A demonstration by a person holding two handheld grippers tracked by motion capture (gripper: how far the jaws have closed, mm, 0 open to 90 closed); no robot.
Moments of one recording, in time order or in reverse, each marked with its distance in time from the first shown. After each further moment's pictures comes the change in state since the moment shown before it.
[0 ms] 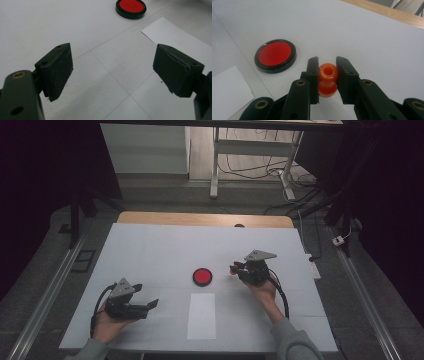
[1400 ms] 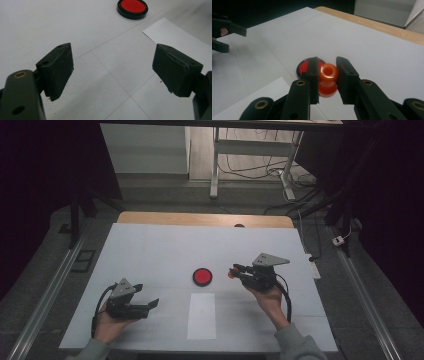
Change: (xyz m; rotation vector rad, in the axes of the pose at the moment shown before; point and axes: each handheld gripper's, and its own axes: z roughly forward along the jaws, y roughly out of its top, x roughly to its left) left arm -0.002 -0.001 0.002 -0.003 0.011 -0.009; right arm 0.029 0.014 -0.047 -0.120 0.114 0.016
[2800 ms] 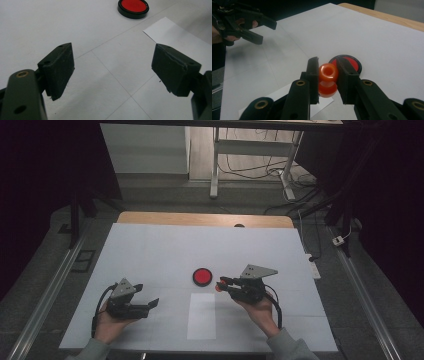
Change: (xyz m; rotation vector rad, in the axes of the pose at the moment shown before) left arm 0.000 0.001 0.000 0.003 0.006 0.001; right arm 0.041 -0.010 0.011 0.015 0.116 -0.031
